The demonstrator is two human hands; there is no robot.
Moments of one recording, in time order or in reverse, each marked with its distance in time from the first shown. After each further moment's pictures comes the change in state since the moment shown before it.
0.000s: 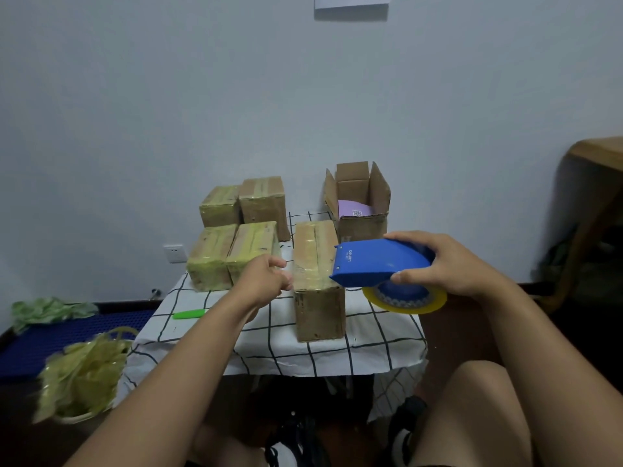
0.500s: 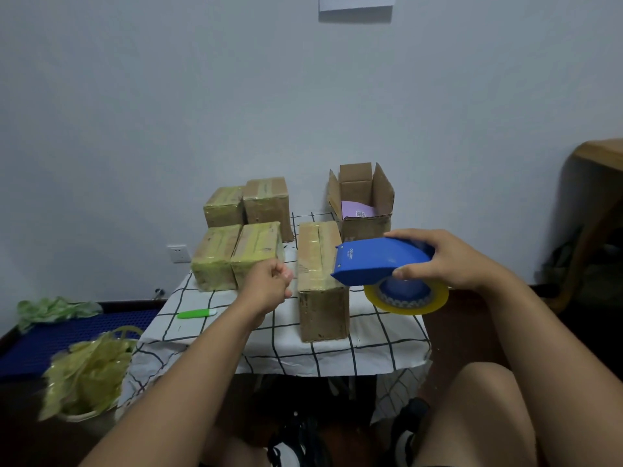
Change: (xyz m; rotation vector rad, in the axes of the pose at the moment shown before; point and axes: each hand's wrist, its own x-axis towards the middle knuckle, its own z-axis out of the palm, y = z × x) left_hand 0.002 -0.016 0.004 -0.008 0.074 0.053; right_hand 0.010 -0.002 -0.003 -0.026 -0.040 0.021
